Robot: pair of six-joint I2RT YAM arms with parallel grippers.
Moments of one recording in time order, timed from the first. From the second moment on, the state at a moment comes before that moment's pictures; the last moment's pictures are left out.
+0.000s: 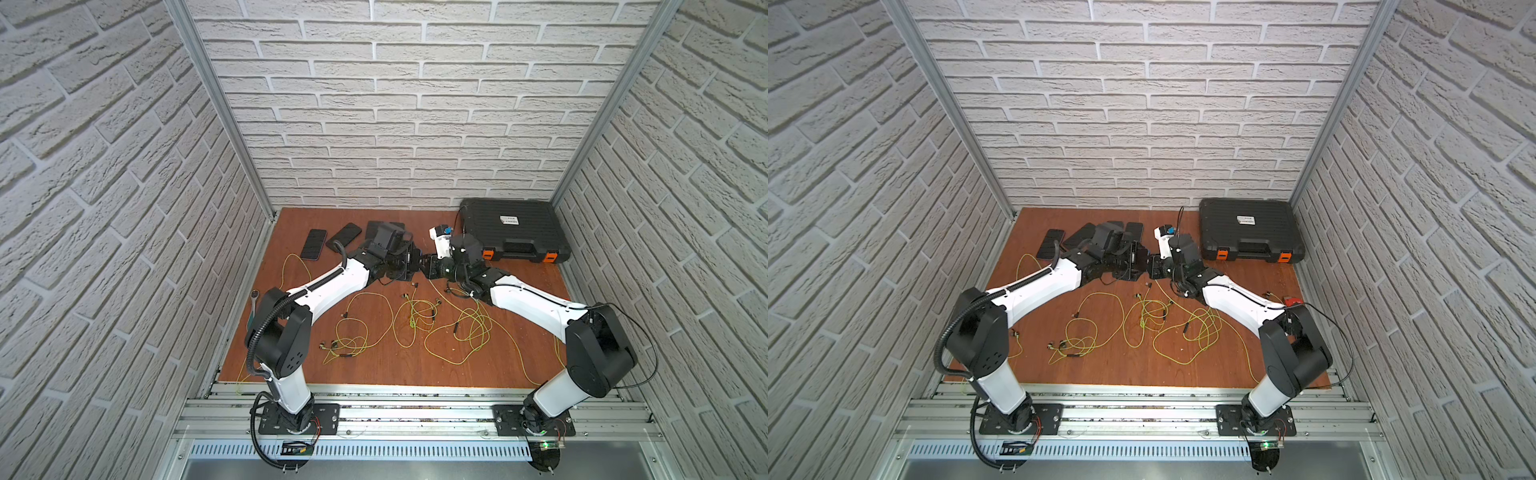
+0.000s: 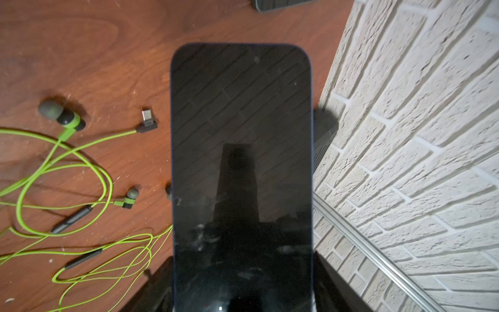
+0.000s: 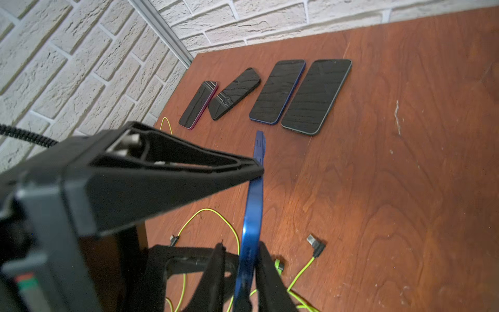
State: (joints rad) left arm -0.63 1.73 1.34 -0.30 0.17 -1.97; right arm 0.50 1.60 1.09 -0.03 -0.23 0.48
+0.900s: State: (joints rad) left arm -0.65 1.80 1.50 -0.50 0.16 -1.79; right arm 0.38 1.60 1.27 -0.42 -0.41 0.51
